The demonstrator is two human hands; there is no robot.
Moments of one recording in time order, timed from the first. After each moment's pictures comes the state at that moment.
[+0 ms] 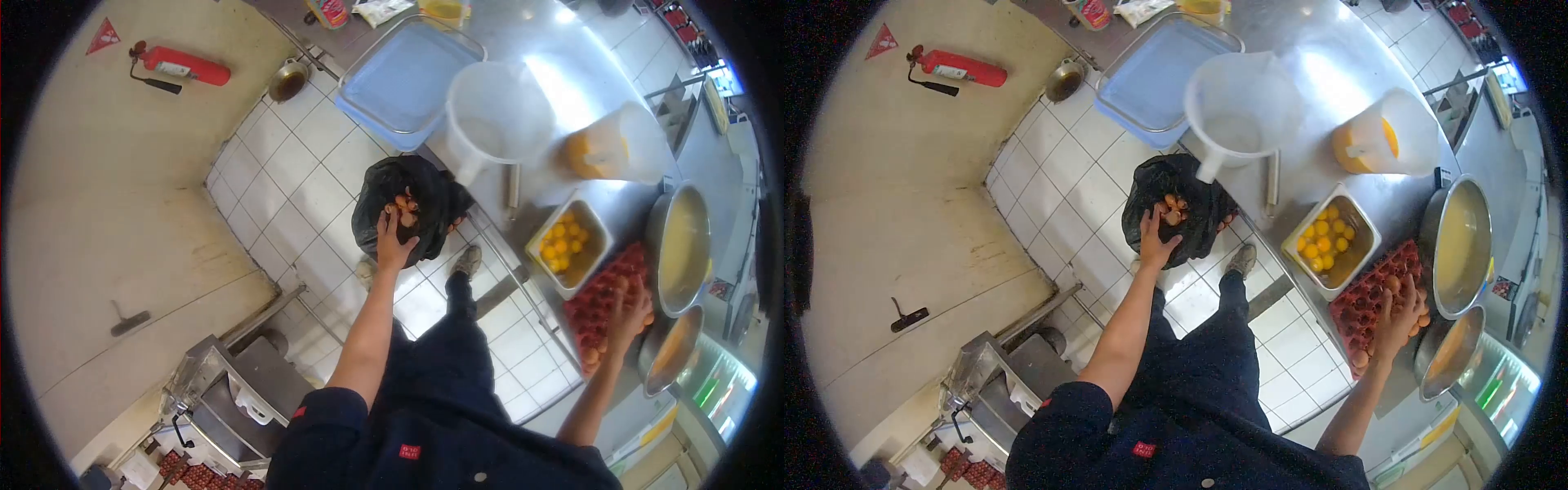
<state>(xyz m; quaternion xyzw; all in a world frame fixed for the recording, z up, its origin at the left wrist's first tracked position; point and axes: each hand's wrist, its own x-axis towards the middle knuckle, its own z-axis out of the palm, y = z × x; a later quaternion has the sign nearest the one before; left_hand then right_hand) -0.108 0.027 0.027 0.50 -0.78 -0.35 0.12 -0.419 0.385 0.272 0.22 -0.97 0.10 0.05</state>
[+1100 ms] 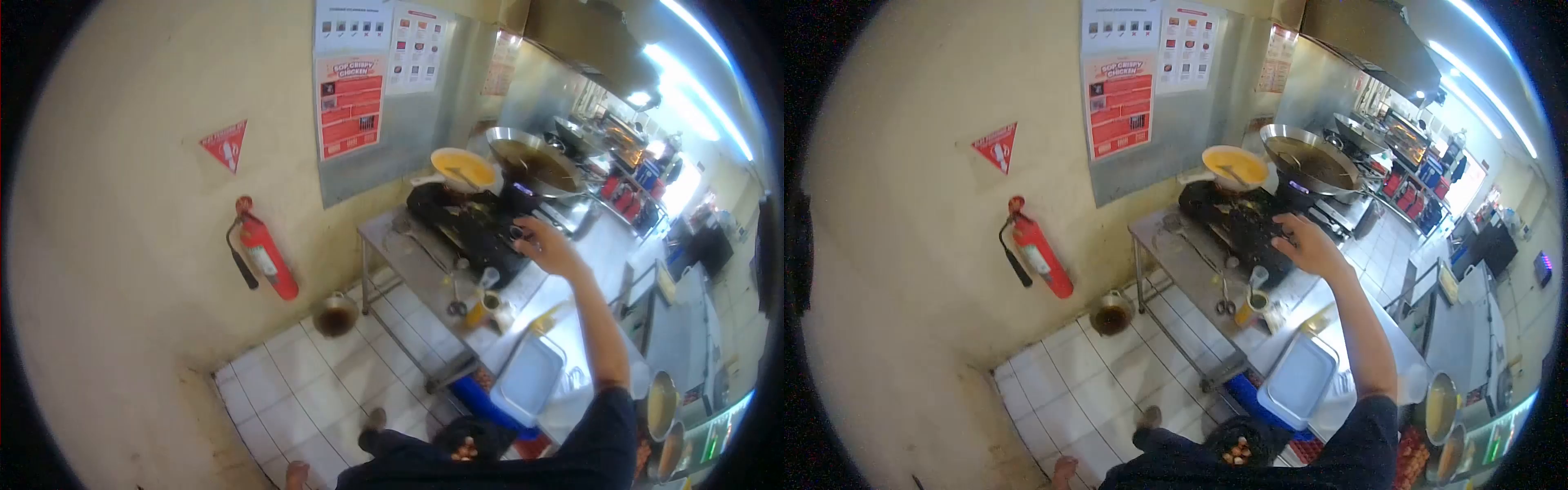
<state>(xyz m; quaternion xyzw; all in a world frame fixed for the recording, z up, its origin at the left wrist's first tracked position) 0.381 -0.394 -0.107 0.64 -0.66 -0.39 -0.05 -0.353 -0.417 0.554 0.60 -0.77 0.22 -0.01</state>
